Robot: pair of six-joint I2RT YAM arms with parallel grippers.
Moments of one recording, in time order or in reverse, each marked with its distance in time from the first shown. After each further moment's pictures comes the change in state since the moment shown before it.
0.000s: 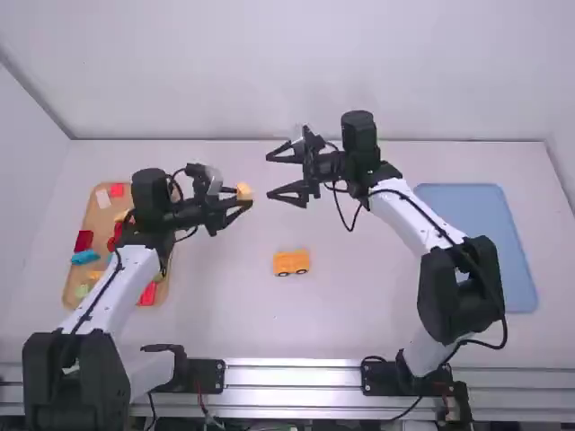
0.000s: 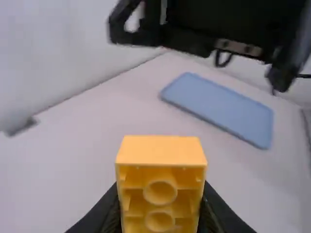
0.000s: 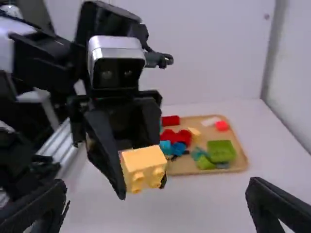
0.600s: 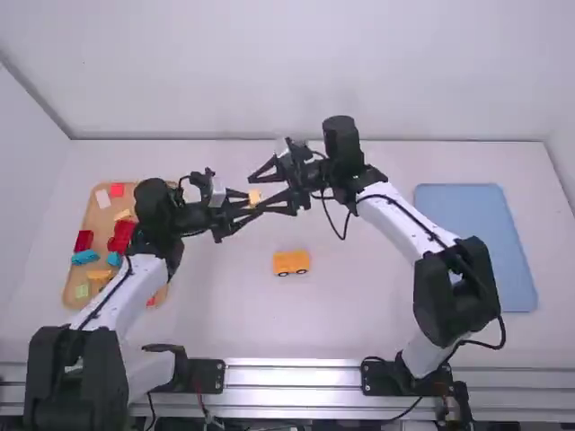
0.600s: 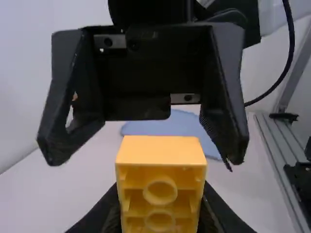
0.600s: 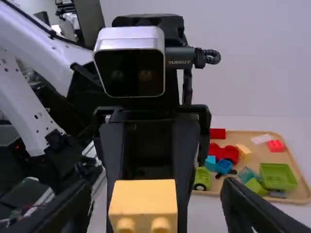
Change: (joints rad) left arm -0.059 0.000 -0.101 0.431 0.143 -0.198; right arm 0.079 0.000 0.000 -0.004 -0.092 0.002
